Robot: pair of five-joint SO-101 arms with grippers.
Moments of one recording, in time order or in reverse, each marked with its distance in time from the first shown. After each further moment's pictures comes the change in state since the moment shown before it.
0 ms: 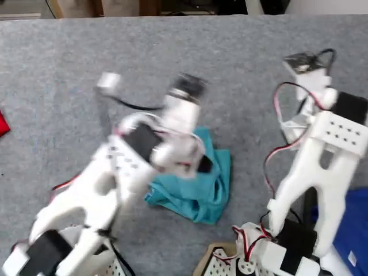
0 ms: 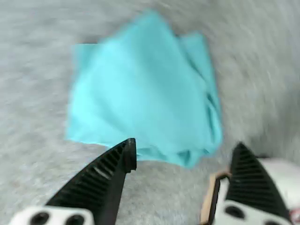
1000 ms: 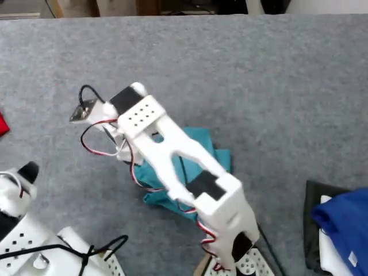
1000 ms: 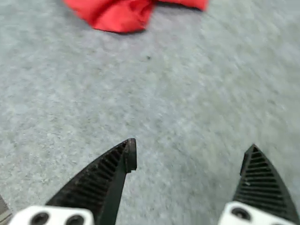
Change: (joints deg) left arm -90.0 -44.0 36.8 -4.2 -17.4; right arm -64.9 44.3 -31.0 6.6 -11.3
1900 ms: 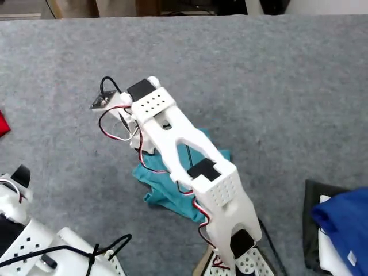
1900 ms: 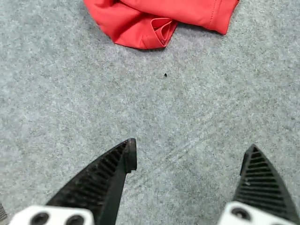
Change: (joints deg) left arm -3.3 -4.4 5.2 -4.9 -0.4; right arm 7.2 7.8 -3.1 -4.7 1.4
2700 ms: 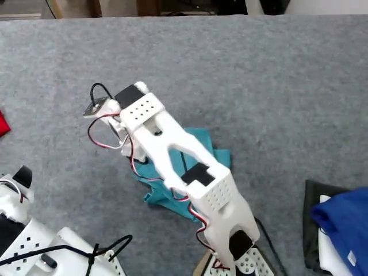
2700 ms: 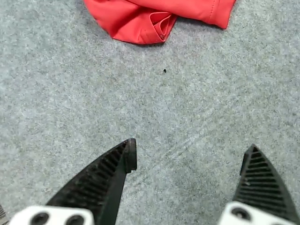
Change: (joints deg) left arm 0.3 0.0 1.1 0.0 0.0; right arm -5.0 0.1 -1.5 4.5 -5.7
